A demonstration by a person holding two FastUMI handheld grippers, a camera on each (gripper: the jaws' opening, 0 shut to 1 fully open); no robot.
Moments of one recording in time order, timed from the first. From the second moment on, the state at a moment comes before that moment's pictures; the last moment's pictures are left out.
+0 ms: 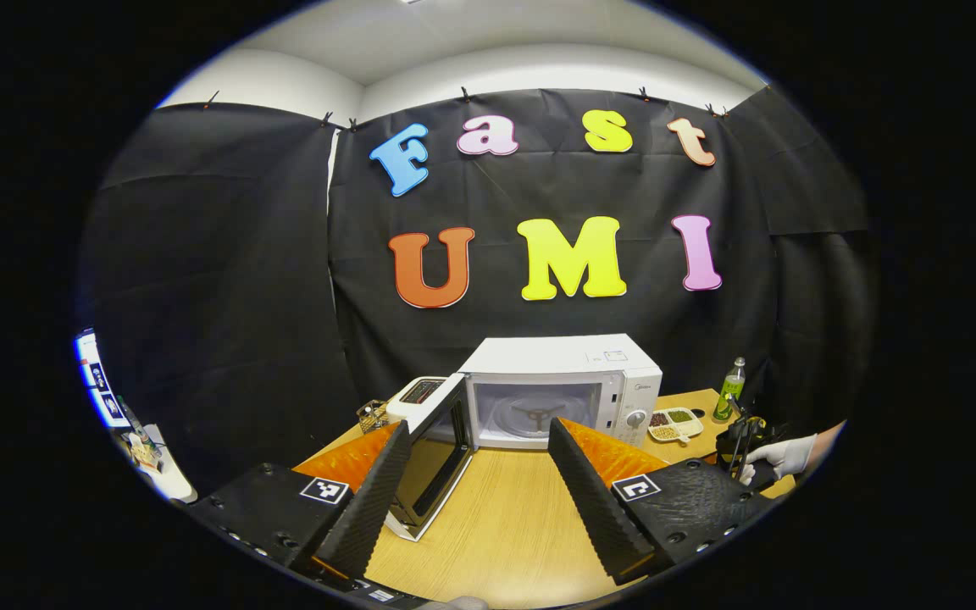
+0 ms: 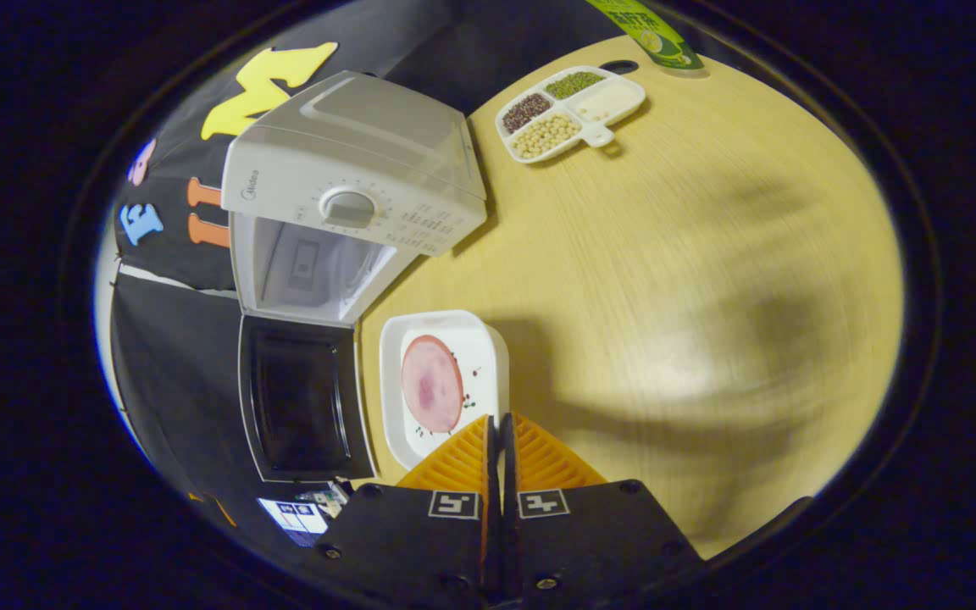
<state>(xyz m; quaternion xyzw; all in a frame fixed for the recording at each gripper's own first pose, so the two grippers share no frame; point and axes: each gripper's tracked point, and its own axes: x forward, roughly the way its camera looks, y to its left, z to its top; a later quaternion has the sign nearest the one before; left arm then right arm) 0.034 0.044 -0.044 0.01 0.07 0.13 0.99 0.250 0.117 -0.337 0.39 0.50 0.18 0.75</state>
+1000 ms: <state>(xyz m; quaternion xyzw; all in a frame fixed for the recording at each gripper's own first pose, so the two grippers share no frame) 0.045 0.136 -0.094 0.03 0.11 0.06 0.99 0.384 0.328 -0.279 0.59 0.23 -0.03 0.78</state>
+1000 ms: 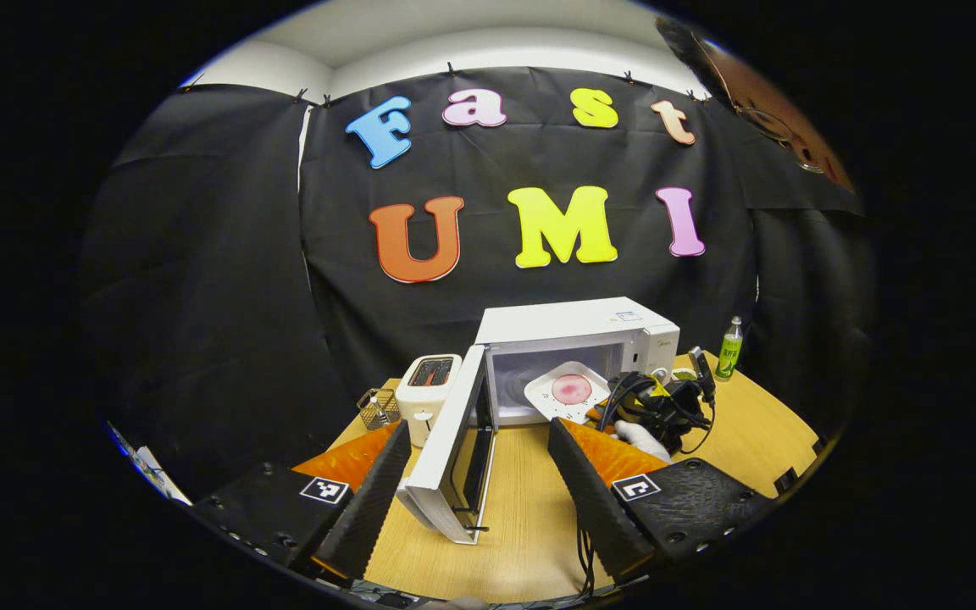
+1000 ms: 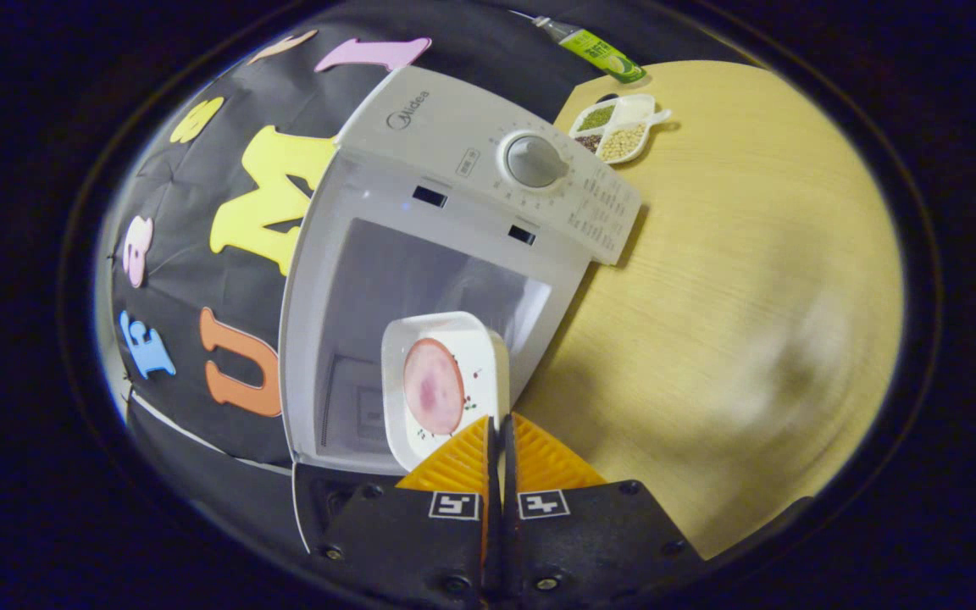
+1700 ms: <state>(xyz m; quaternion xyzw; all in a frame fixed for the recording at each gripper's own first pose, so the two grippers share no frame) 0.072 0.172 -0.129 0.03 0.14 0.08 0.99 0.489 0.334 -0.296 0.63 0.17 -0.07 0.75</state>
